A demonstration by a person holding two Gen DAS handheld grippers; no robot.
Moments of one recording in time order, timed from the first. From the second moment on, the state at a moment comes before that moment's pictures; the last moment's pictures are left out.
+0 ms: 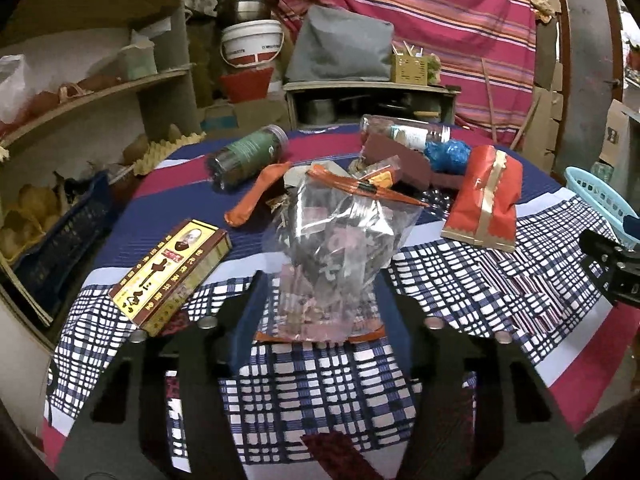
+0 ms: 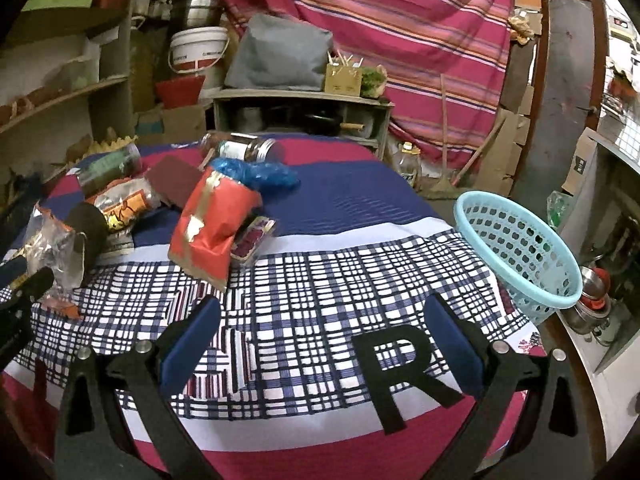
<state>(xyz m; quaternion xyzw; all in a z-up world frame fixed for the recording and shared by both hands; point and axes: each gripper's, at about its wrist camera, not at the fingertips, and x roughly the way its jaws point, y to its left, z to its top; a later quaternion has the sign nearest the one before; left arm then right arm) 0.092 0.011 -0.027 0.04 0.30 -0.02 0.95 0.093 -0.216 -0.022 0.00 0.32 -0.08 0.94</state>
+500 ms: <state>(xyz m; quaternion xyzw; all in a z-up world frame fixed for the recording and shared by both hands) 0.081 0.033 0.008 0.02 0.28 -0.03 0.96 0.136 -0.202 -0.014 0.01 0.33 -0.04 0.94</state>
